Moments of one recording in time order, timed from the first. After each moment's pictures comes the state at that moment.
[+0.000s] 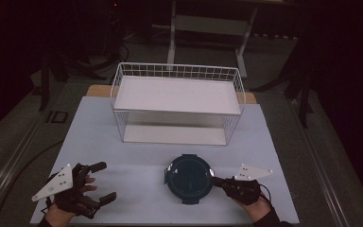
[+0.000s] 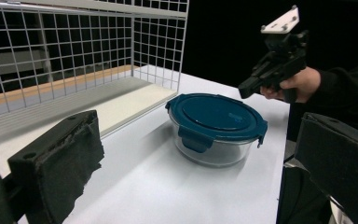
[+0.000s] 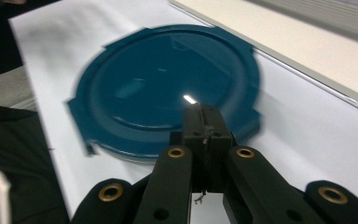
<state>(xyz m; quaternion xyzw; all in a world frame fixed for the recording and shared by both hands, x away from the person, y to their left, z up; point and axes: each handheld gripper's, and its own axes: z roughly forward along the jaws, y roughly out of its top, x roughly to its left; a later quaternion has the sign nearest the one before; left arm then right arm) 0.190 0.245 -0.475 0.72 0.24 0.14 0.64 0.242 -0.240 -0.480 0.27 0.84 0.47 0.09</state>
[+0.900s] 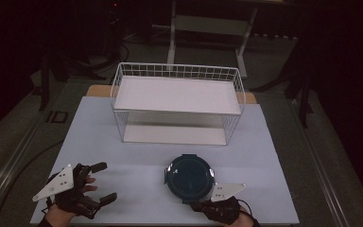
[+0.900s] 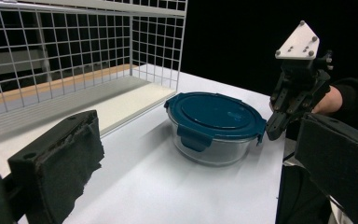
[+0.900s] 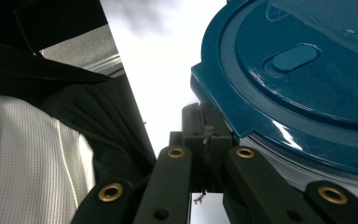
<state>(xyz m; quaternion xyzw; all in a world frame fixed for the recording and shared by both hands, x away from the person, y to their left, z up) 0.191 0.244 -0.475 0.72 0.24 0.14 0.64 0.207 -0.190 -0.504 0.20 0.87 0.45 -0.01</state>
